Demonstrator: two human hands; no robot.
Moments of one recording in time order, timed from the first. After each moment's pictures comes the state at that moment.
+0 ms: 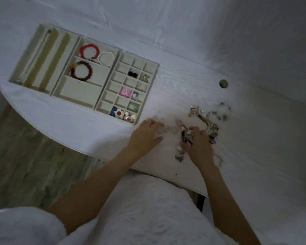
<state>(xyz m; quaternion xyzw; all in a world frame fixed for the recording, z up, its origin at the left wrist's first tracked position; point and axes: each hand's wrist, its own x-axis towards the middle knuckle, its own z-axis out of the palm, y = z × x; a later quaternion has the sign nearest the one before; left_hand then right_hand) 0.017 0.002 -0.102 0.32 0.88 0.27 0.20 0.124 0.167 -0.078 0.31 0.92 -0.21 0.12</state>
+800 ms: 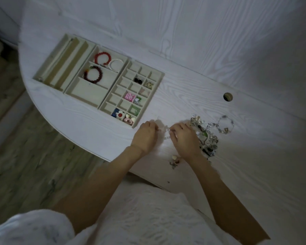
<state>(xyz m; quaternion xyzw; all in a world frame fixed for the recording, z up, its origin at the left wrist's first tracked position) 0.019 0.030 -0.103 0.23 0.92 0.24 0.19 0.077 0.181 -0.091 0.05 0.98 -0.21 -0.01</state>
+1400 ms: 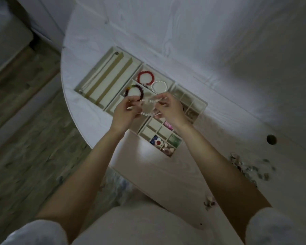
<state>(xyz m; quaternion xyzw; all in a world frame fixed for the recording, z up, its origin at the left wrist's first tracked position) -0.142 -0.105 -0.044 -0.13 0.73 0.65 0.15 -0.142 0.051 -0.037 0.17 0.75 -0.63 0.14</state>
